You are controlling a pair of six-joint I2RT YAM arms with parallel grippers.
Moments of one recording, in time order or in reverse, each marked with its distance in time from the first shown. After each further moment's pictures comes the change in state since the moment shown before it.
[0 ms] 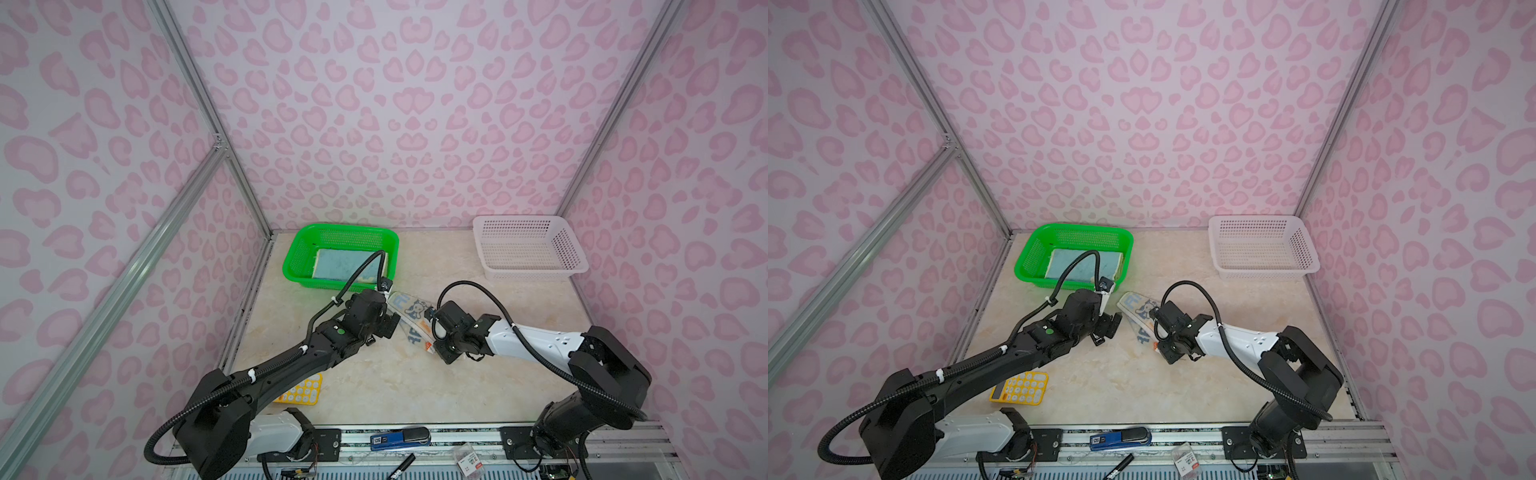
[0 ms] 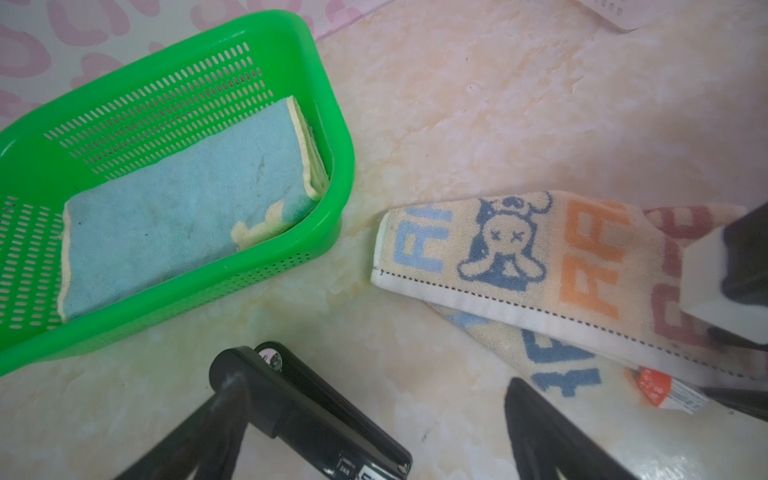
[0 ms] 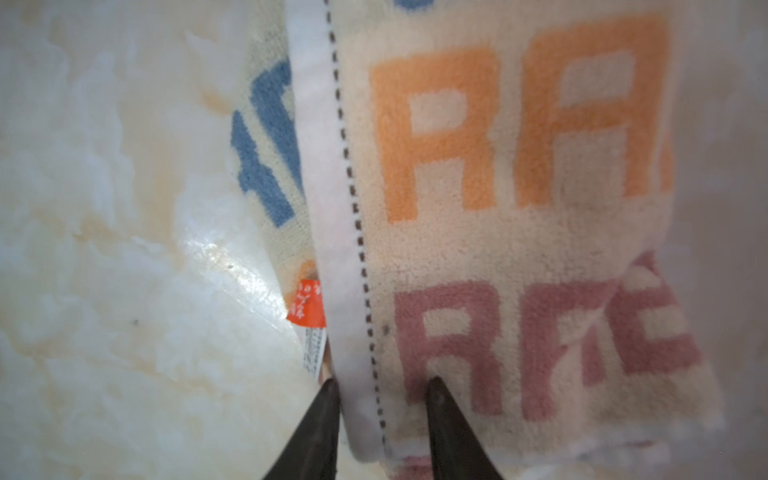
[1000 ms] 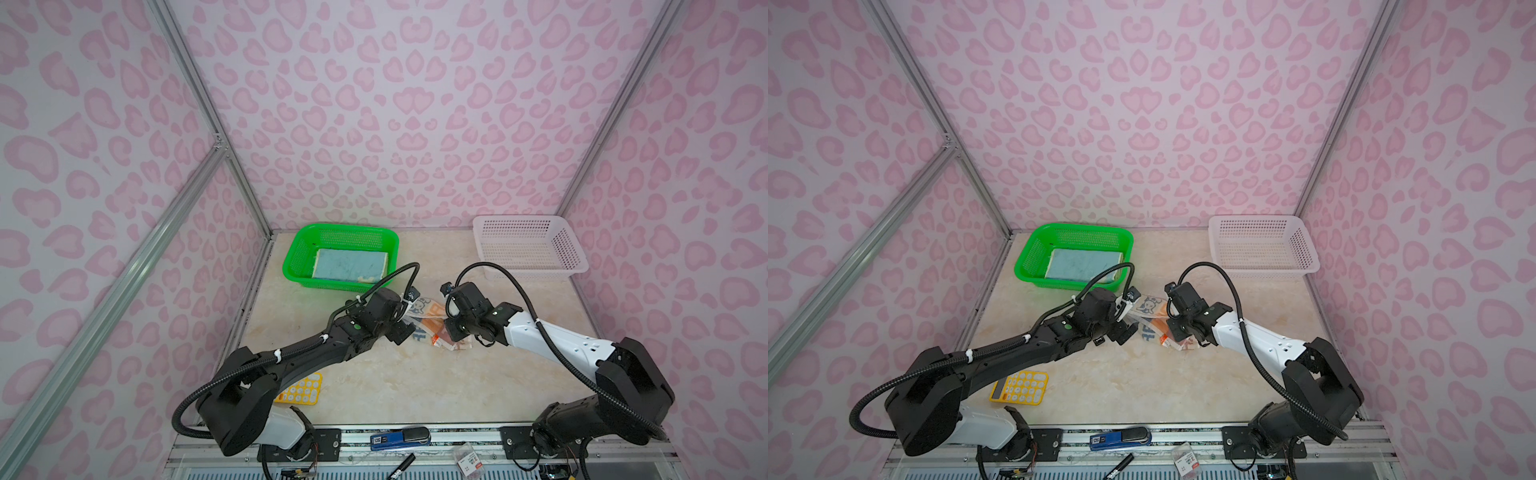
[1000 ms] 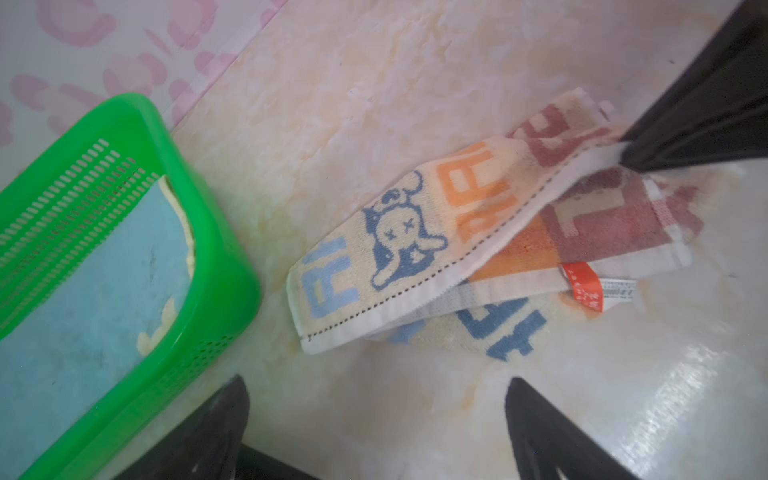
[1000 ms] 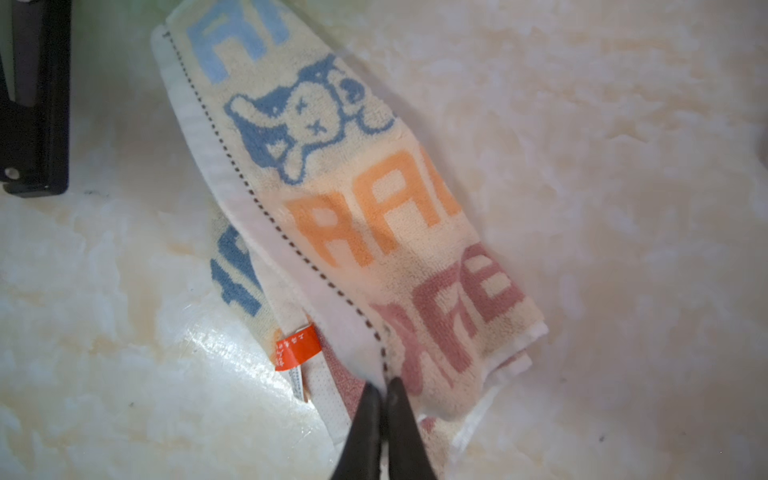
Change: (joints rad) left arm -0.060 0.170 0.054 0.103 0.166 0.326; right arm -0.139 -0.122 0.055 0.001 0.053 0.043
